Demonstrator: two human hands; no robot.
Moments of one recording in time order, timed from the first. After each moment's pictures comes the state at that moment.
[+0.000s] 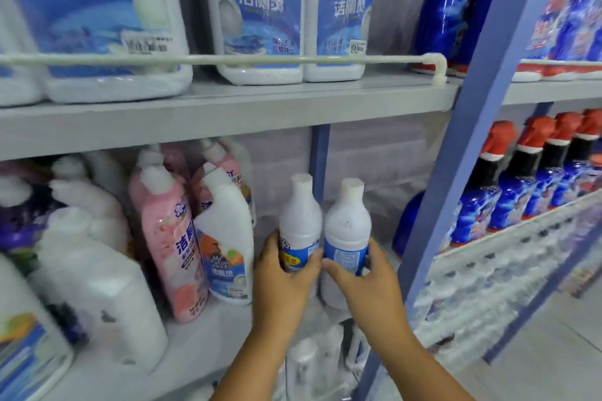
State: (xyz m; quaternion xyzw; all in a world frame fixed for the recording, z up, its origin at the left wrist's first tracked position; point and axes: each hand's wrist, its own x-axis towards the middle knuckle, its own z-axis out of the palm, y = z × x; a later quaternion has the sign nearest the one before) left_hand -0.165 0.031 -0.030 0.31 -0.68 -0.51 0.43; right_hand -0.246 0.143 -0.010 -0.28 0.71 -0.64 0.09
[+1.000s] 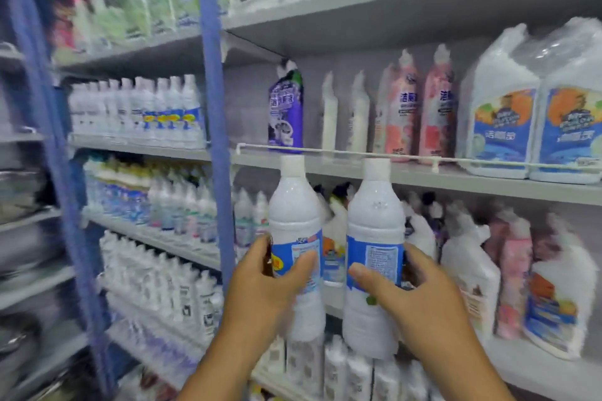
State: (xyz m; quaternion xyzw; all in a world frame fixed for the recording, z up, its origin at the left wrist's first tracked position) left_hand 0.350 0.172 0.135 0.46 -0.54 -0.32 0.62; right_hand 0.155 0.181 0.134 -0.59 0.46 -0.60 0.30
